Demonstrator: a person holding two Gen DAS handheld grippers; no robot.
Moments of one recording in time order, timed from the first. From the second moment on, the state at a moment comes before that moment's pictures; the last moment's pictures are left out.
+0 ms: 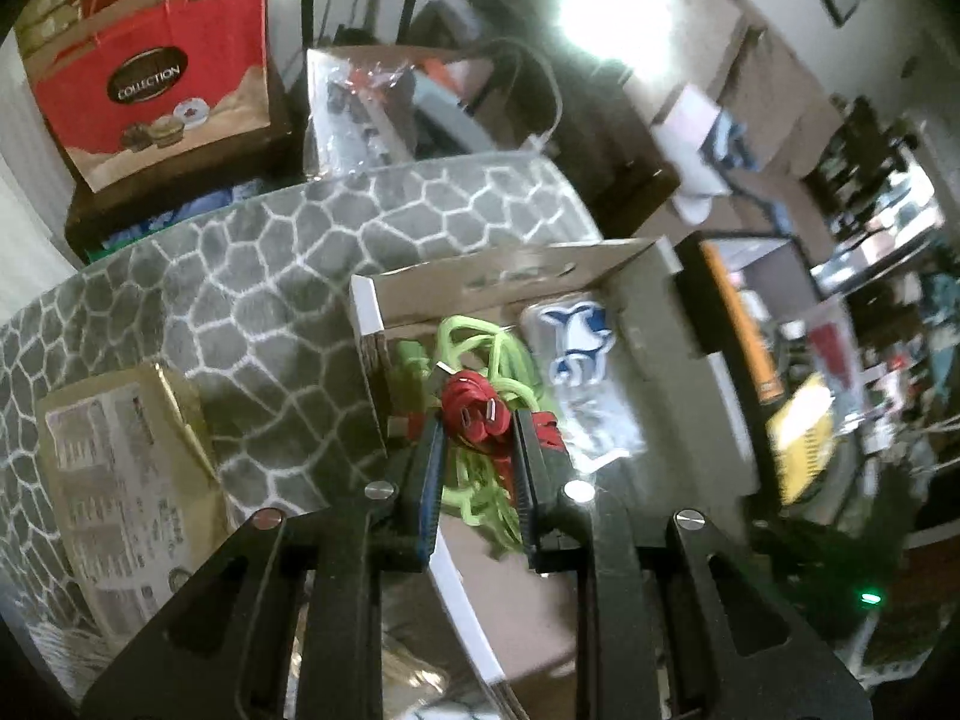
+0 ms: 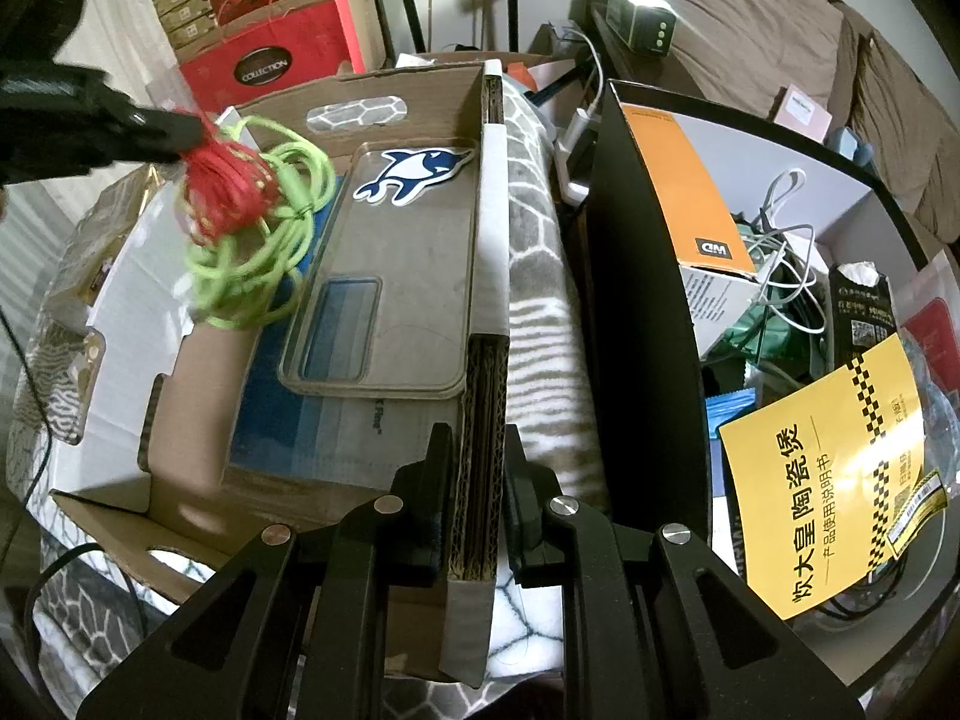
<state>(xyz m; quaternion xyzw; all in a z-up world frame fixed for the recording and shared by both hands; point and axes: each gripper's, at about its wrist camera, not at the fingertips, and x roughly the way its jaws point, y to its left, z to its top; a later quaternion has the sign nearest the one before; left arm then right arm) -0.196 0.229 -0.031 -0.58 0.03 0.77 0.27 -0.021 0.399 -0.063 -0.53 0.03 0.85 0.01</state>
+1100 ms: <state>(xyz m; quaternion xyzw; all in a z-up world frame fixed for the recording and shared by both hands) -0.191 0.188 0.013 -0.53 0.02 0.81 0.27 -0.019 0.397 -0.065 -0.53 0.03 0.85 0.01</state>
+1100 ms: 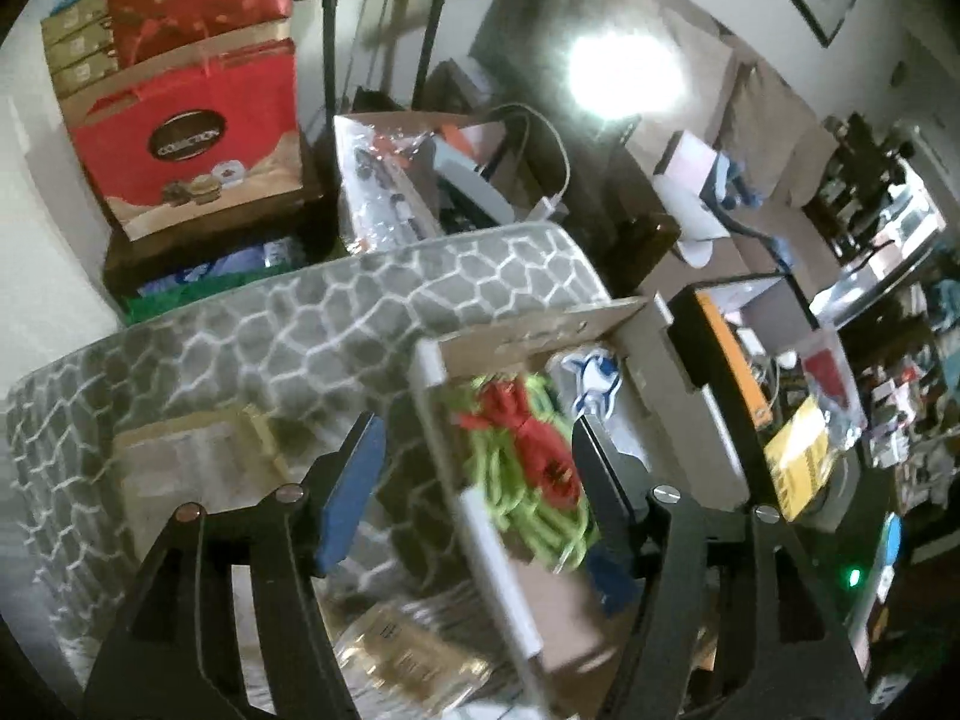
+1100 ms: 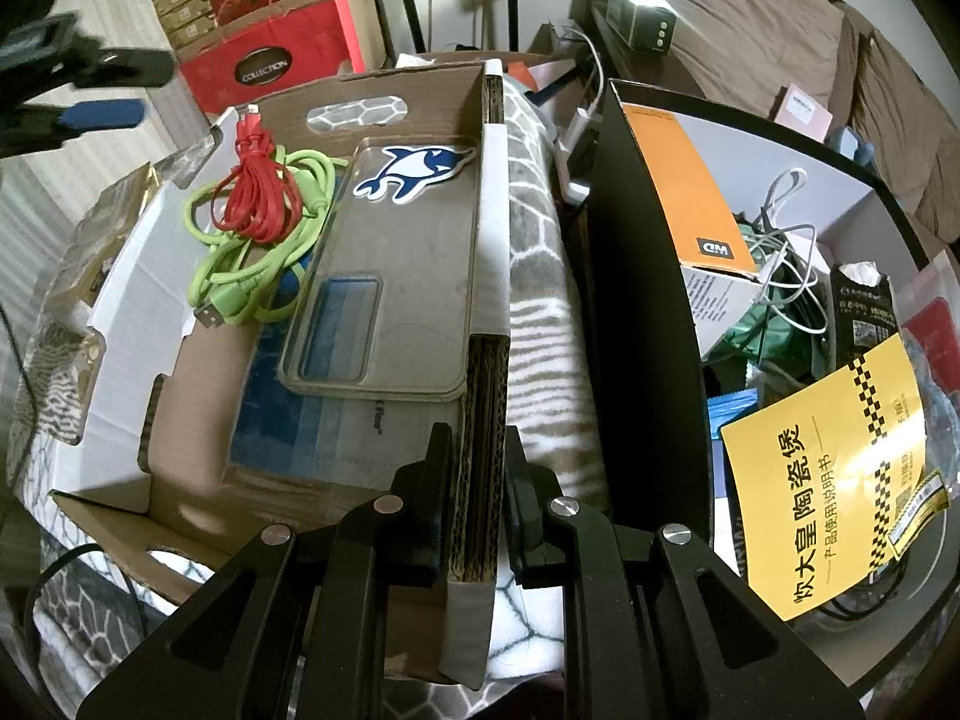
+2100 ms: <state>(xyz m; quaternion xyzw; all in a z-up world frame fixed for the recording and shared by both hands) -0.084 0.153 -0.066 -0.54 0.10 0.77 0.31 -0.018 0.398 -0.064 -0.53 0.03 0.85 0.01</state>
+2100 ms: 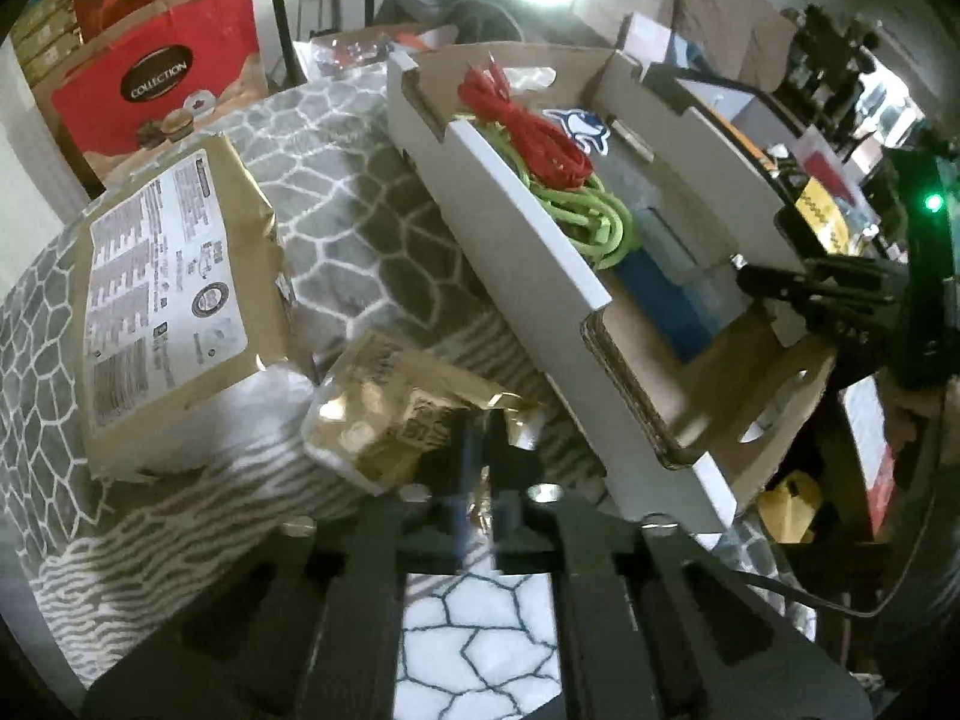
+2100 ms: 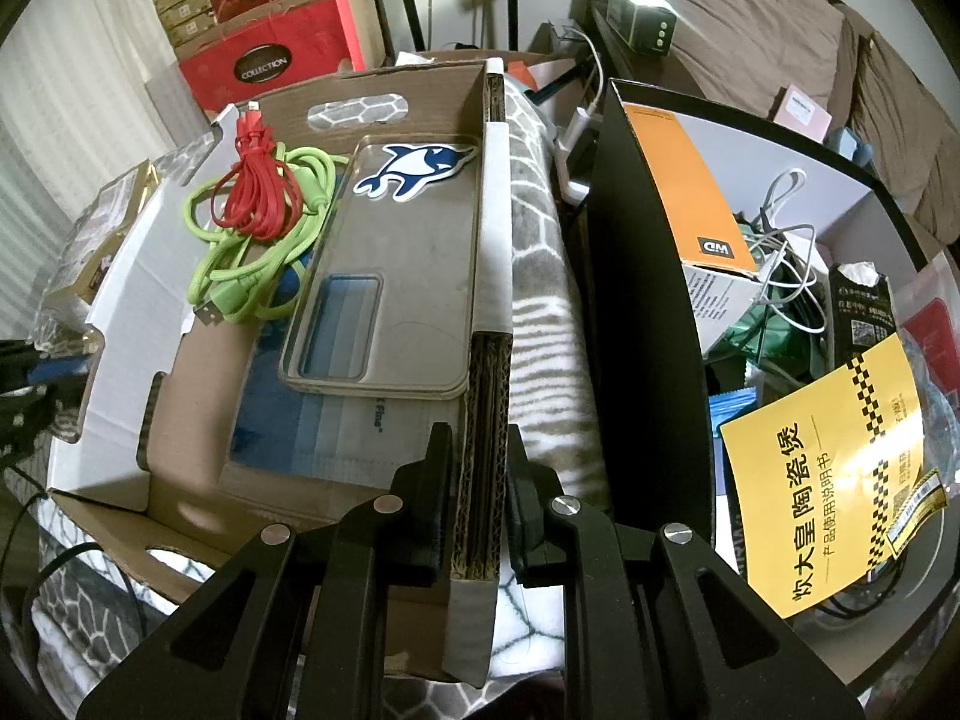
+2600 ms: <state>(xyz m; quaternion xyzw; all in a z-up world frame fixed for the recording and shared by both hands) -0.117 0.151 0.029 -0.48 0.03 0.81 0.33 -0.019 0.395 -0.063 -0.53 0.02 0.85 0.01</state>
